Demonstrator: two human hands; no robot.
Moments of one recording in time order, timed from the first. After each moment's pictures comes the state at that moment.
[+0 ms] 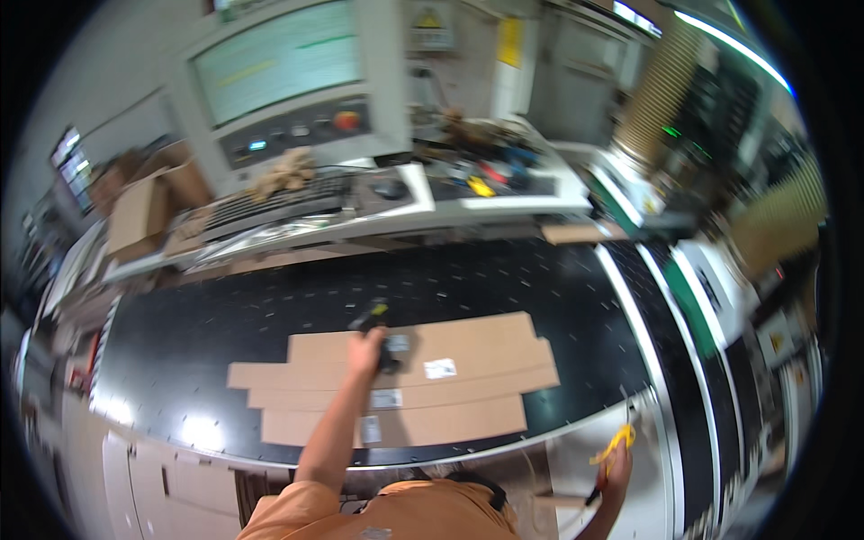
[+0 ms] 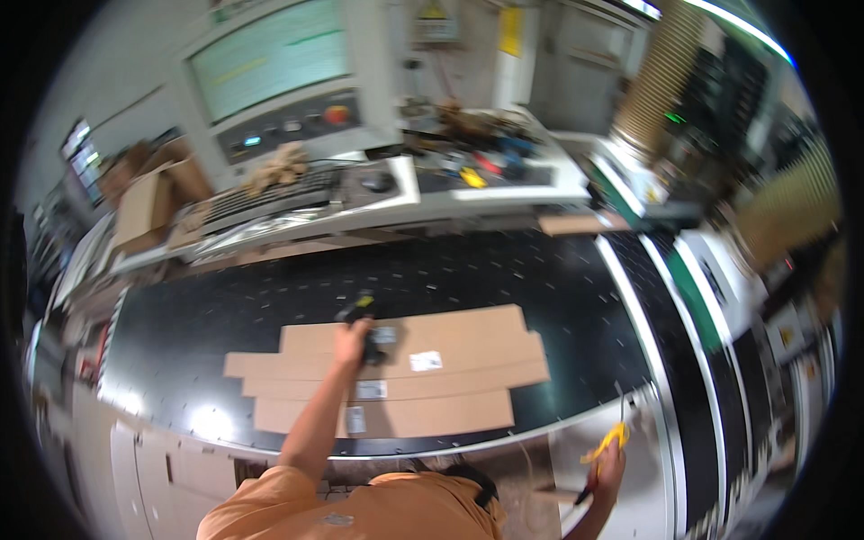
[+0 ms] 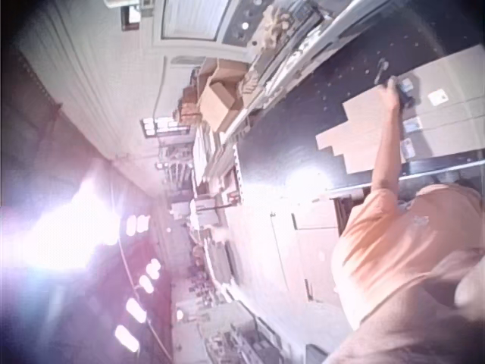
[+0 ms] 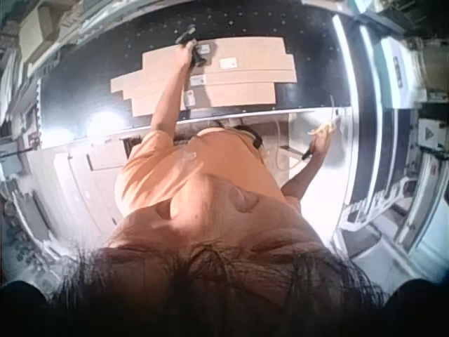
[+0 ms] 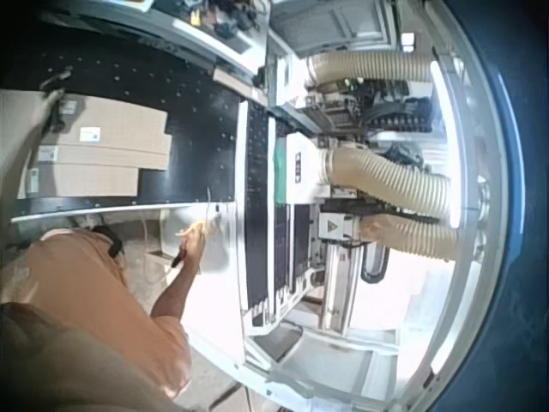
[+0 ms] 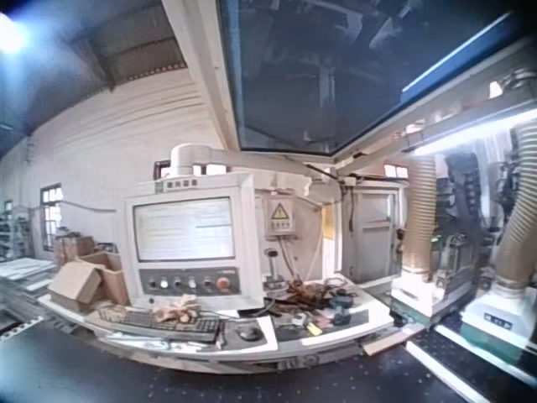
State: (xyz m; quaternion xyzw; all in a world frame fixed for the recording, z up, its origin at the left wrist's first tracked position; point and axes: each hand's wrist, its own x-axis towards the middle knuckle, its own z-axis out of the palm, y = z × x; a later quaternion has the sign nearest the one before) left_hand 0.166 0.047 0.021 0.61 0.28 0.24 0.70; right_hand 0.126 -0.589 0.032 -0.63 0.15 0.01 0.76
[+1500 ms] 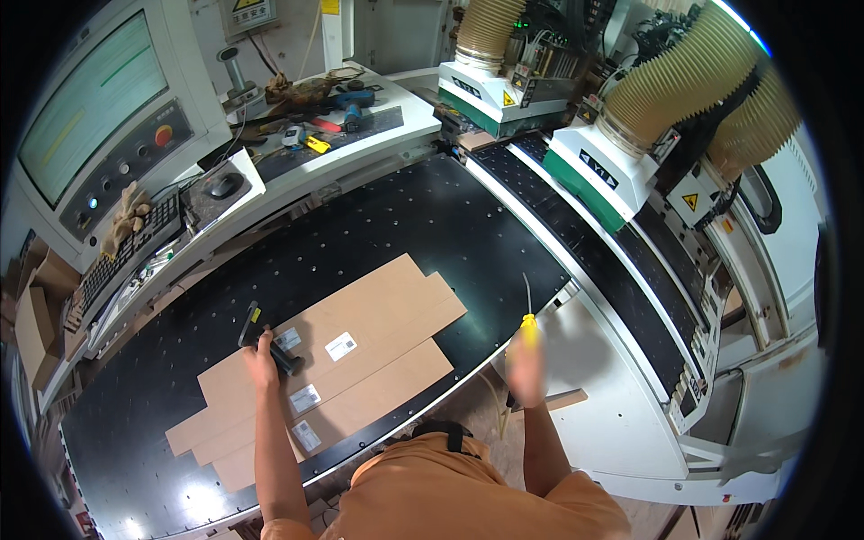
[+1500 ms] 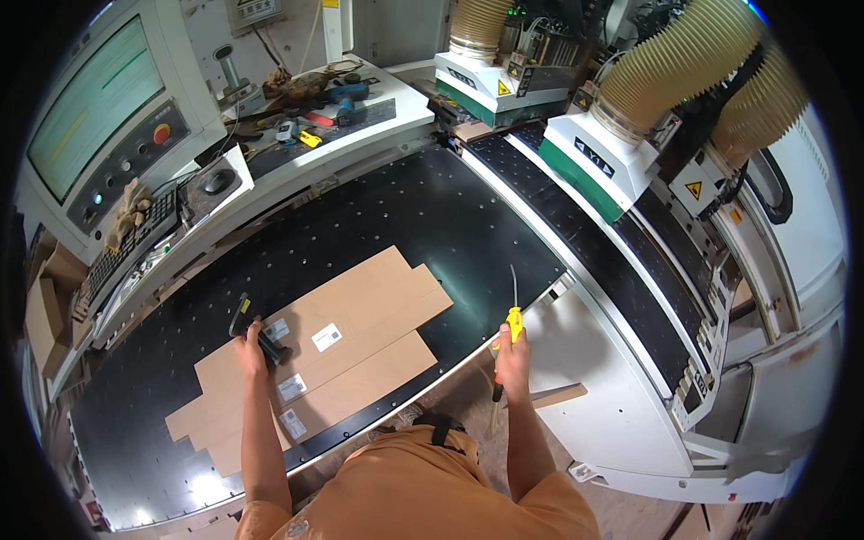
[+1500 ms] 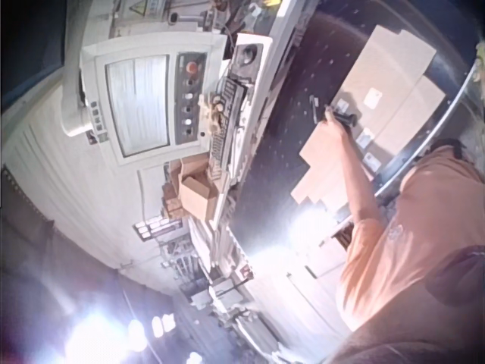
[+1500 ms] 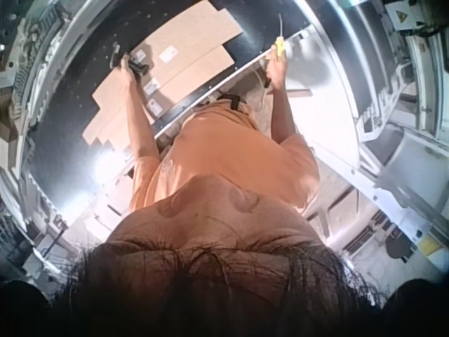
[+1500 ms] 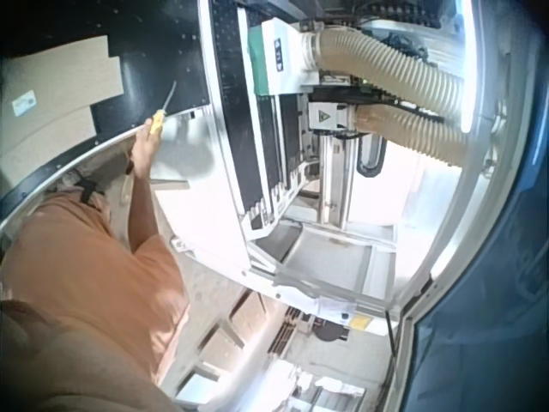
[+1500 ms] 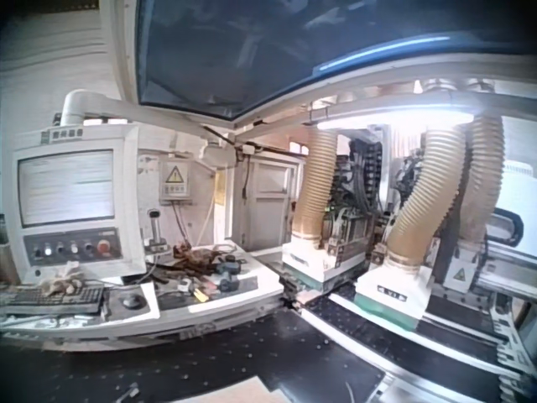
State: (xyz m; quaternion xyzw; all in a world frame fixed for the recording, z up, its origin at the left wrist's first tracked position) left_hand 0.170 0.060 0.014 0.67 0.28 0.23 0.65; right_hand 0.154 -0.469 0.017 -0.86 0.08 -0.18 0.47
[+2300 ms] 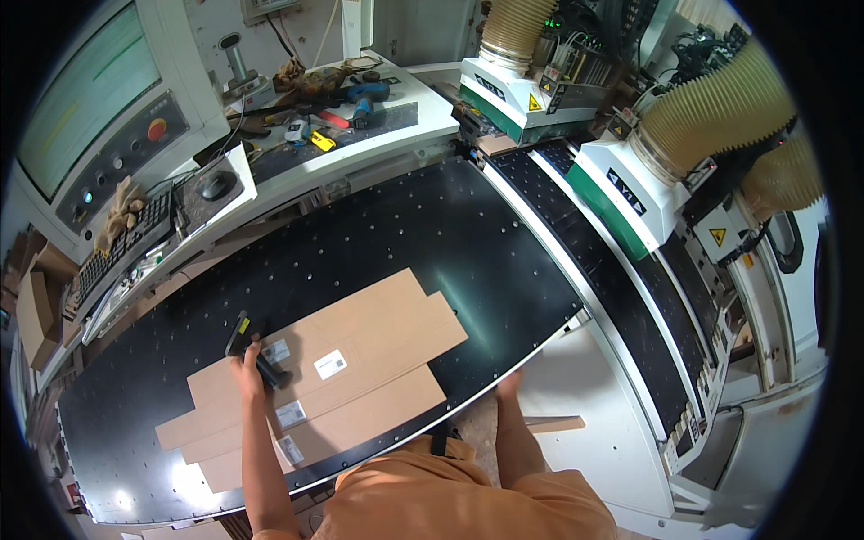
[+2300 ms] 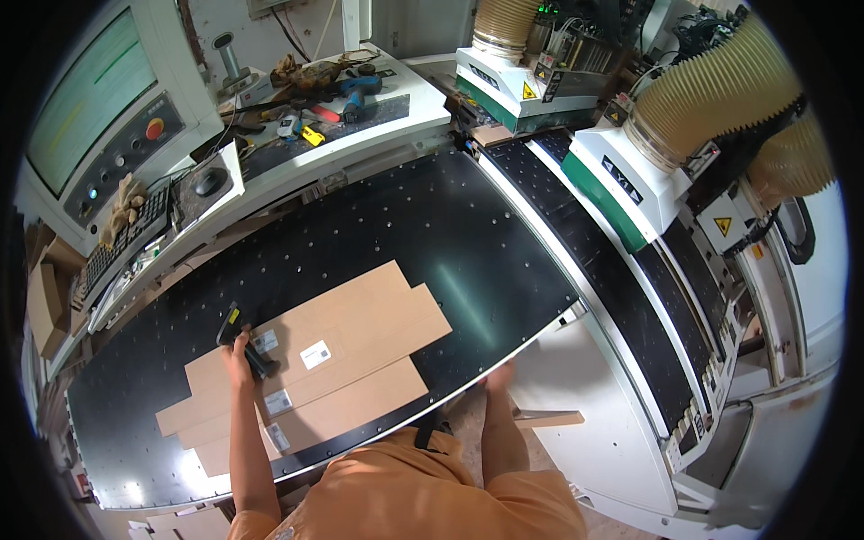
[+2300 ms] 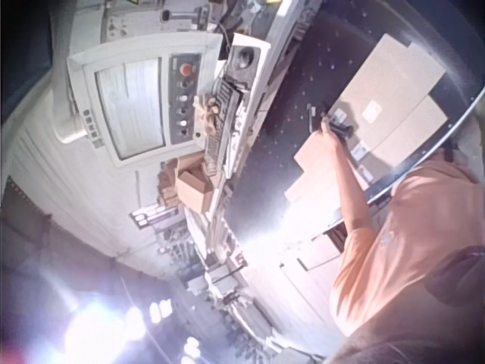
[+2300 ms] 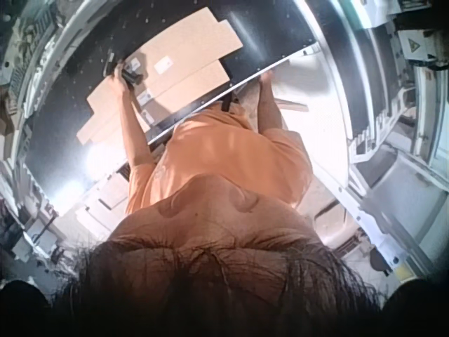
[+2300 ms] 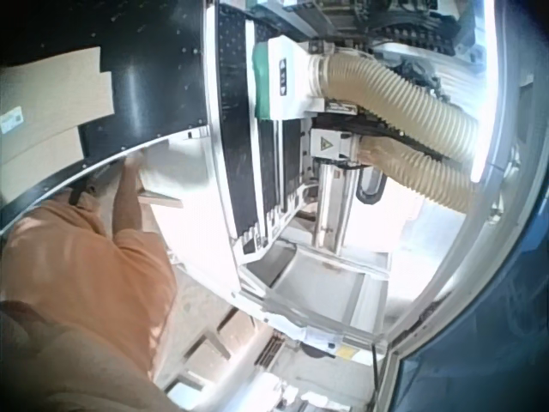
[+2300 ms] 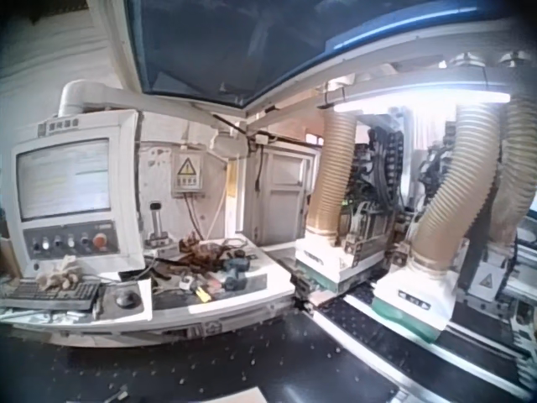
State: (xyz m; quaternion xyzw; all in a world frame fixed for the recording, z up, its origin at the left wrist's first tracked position) left_hand 0.168 0.063 0.015 0.67 0.30 0.22 0.64; right_hand 0.222 -0.503 -0.170 -0.62 0.23 -0.17 0.73
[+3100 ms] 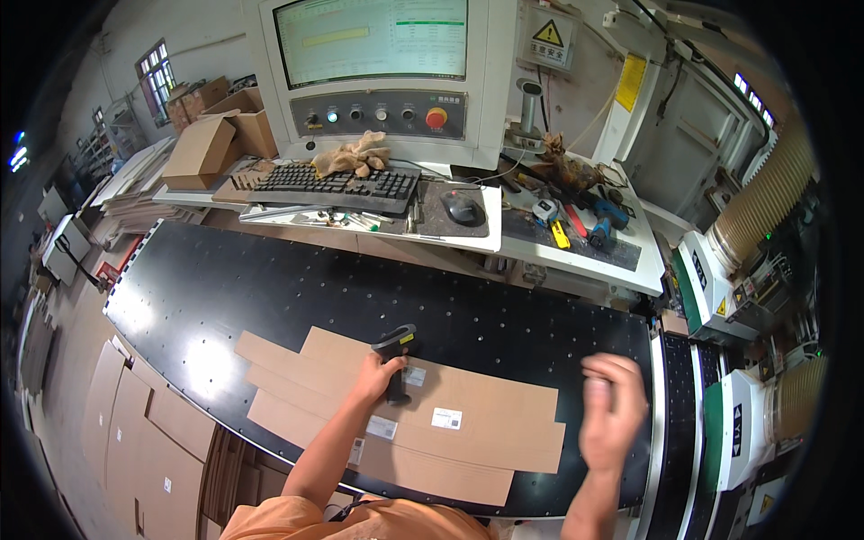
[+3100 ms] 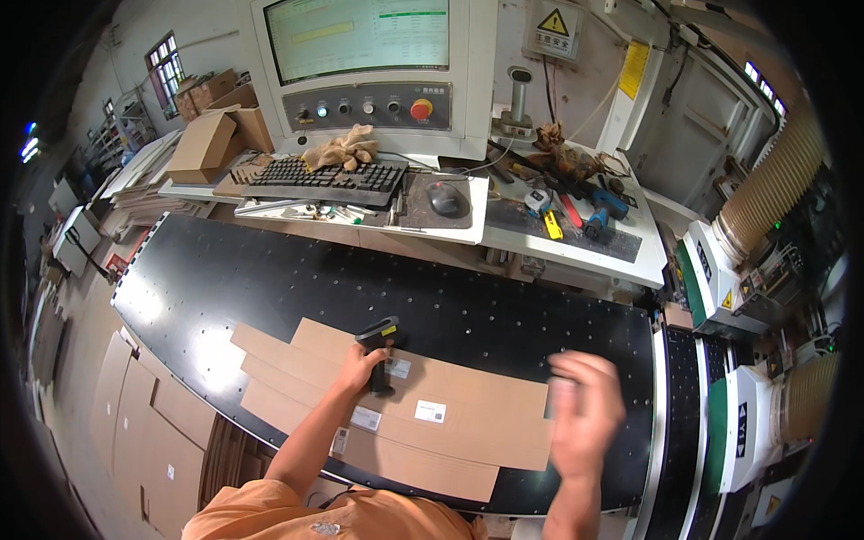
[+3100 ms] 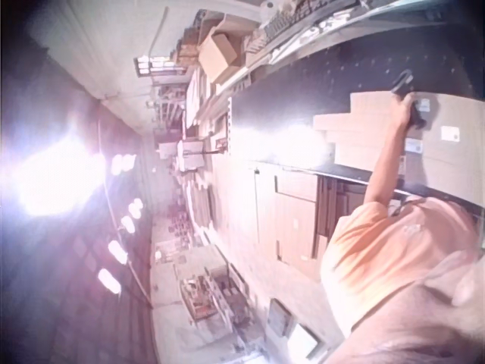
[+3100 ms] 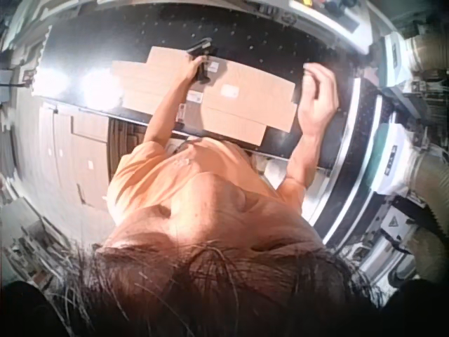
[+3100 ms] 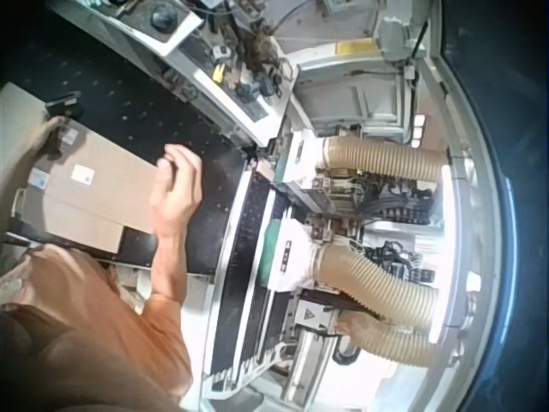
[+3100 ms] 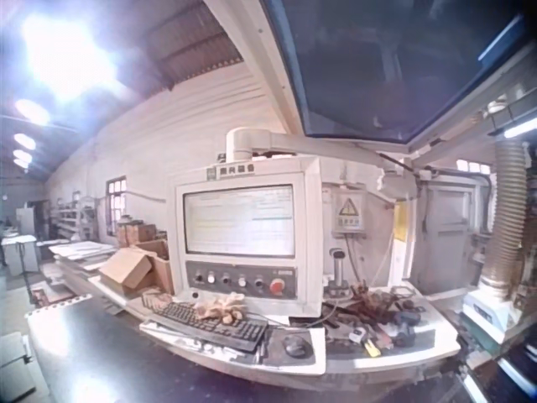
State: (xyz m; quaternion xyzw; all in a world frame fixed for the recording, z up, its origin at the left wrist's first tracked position) left_hand 0.162 0.043 0.047 0.61 0.37 0.17 0.68; right_hand 0.320 -0.283 0.281 -0.78 -0.40 -0.15 0.45
